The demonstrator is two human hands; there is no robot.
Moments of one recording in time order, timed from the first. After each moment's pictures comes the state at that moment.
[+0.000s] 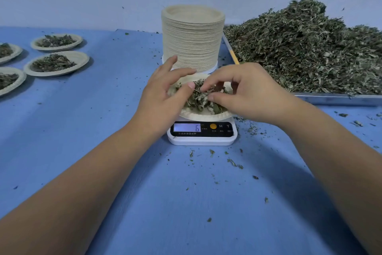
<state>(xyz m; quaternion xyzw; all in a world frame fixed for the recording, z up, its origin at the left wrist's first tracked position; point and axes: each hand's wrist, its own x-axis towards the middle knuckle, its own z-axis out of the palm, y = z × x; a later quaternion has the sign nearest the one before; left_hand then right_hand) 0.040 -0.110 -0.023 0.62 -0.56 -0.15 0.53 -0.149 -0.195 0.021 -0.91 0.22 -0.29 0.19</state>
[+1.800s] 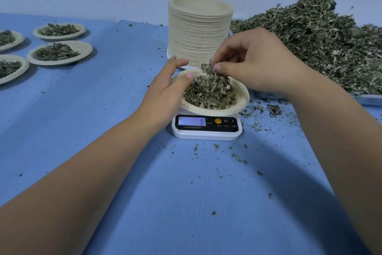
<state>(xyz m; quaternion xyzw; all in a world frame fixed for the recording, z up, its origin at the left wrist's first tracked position) 0.044 -0.112 -0.027 0.61 -0.51 -0.24 0.56 -0.133 -0.205 0.056 -0.90 0.30 -0.27 0.17</state>
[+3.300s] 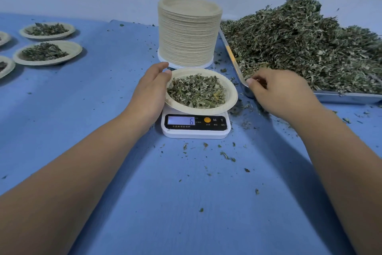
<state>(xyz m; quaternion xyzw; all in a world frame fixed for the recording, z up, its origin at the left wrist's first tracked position) 0.046 -0.118 -0.030 0.66 -0.41 -0.28 0.57 -0.205 -0.230 0.001 -0.84 0.51 -0.16 -0.05</state>
